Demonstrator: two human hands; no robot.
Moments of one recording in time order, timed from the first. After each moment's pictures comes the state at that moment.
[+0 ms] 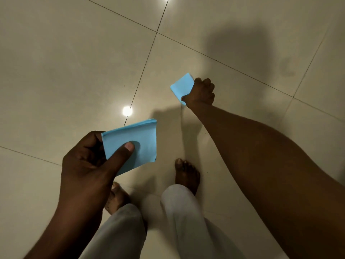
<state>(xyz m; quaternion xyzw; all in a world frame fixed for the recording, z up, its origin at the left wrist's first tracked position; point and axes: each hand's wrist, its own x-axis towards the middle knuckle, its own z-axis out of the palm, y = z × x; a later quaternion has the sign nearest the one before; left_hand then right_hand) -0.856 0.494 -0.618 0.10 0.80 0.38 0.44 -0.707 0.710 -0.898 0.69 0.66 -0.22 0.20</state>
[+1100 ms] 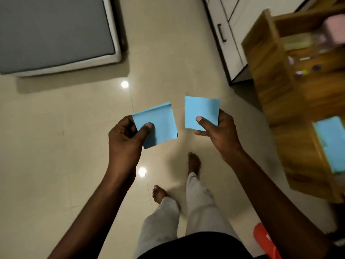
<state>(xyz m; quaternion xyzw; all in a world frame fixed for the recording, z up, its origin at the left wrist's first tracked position) -0.807 0.500 -0.081 0.37 0.62 0.40 0.56 -0.568 0.495 -0.145 0.66 0.32 -0.51 -0.45</state>
